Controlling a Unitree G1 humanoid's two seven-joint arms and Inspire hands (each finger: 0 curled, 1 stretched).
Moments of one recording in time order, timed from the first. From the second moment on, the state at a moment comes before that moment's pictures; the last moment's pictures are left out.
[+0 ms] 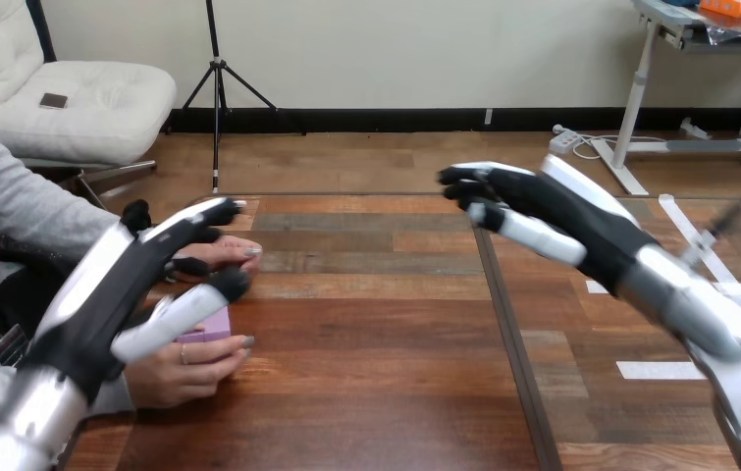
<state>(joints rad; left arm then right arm) 0.10 0.48 0.10 0.05 0.12 -0.40 -0.21 -0.47 -0.47 0.10 0.63 -0.08 -0.44 0.43</state>
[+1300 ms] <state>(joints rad) 0.36 0.17 0.01 0.30 -0.15 -0.82 -0.26 0.17 -0.20 0.00 0.30 0.33 -0.39 0.46</state>
